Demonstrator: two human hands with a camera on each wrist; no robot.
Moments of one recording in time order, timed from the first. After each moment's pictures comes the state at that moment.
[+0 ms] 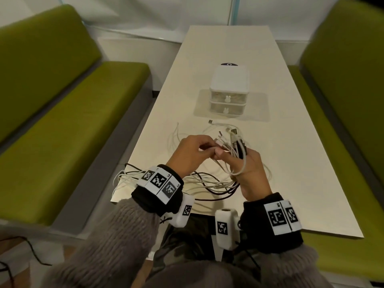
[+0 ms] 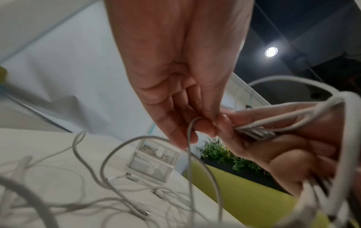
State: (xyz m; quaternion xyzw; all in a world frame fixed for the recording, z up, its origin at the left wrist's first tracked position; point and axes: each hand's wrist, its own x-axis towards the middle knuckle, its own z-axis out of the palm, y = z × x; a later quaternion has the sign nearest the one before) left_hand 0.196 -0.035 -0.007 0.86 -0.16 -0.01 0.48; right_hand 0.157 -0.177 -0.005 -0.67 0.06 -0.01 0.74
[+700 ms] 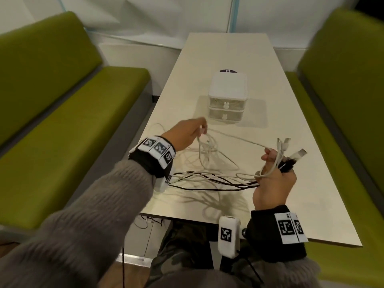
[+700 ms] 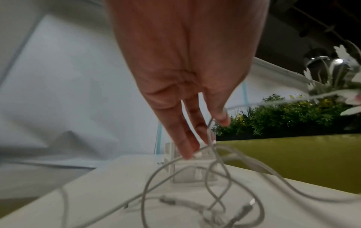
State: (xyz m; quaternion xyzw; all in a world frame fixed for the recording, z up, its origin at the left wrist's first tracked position) left_hand 0.260 -0.016 0.018 0.94 -0.23 -0.03 0.27; right_hand 0.159 -0.210 -0.021 -0.47 0.24 -0.24 0.81
